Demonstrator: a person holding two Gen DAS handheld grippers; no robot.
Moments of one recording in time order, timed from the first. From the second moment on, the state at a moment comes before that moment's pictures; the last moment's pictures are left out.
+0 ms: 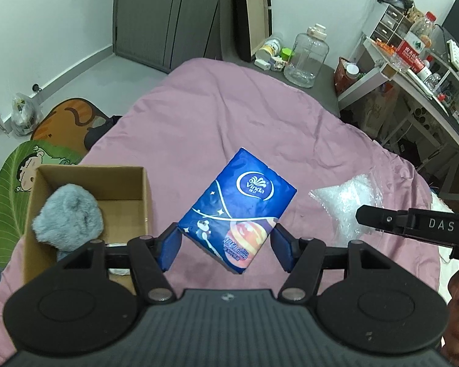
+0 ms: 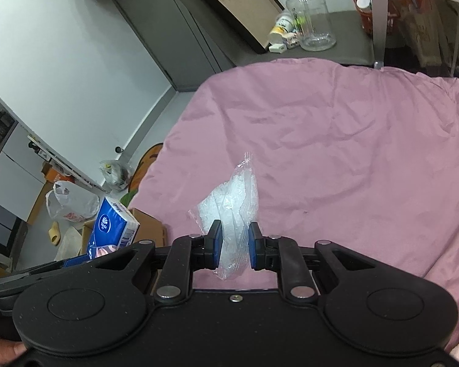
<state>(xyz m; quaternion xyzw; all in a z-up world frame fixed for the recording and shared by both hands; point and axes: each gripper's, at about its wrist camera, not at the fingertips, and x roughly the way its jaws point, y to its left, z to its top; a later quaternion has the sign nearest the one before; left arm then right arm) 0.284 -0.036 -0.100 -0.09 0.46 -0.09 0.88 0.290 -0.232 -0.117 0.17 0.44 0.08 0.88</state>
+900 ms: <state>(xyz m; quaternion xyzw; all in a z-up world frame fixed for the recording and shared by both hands) 0.234 0.054 -0.089 -0.12 0.44 -0.08 0.89 0.247 -0.166 -0.098 0.13 0.41 0.08 0.90</state>
